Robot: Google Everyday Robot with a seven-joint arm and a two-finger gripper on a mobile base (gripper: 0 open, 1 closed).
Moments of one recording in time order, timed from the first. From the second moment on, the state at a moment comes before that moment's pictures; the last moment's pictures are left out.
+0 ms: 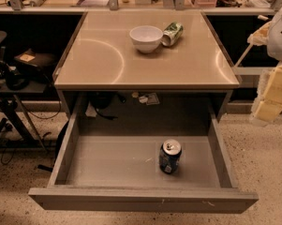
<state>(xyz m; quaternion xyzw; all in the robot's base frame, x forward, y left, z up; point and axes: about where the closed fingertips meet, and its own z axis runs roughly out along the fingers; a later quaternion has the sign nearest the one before) 0.438 -0.217 0.977 -0.60 0.78 -0.03 0.16</state>
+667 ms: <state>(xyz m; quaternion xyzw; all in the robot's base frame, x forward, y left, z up) 0.443 -0.219 0.969 -0.60 0.78 -0.03 0.16</state>
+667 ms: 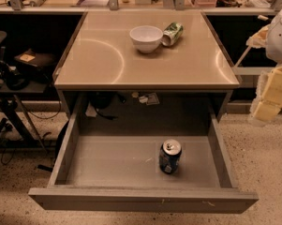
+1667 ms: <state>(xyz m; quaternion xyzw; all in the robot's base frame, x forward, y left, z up) 0.399 -0.117 0.806 -0.64 0.68 0.30 0.21</state>
